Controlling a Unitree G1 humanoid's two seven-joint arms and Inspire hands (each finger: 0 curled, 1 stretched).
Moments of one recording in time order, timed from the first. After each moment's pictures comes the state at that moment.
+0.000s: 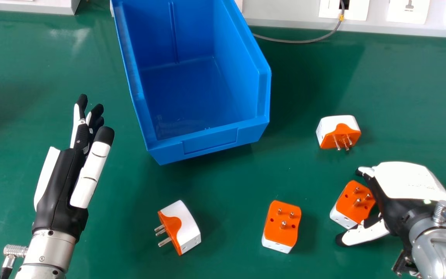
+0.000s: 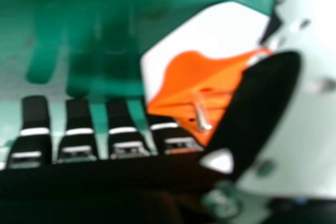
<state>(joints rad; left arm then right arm) 0.12 0.25 0.19 0.25 -0.09 -0.46 -0.23 0.05 -0.52 0.31 -0.12 -1.06 0.43 0.35</state>
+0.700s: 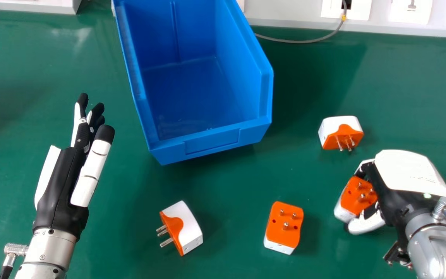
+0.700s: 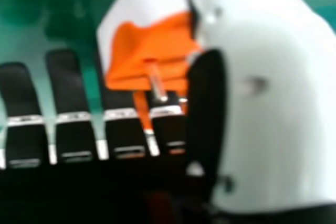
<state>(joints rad) 0.11 0.25 0.19 0.25 -0.09 -0.46 -0.23 0.05 -0.47 0.29 -0.13 -1.01 0.42 0.24</state>
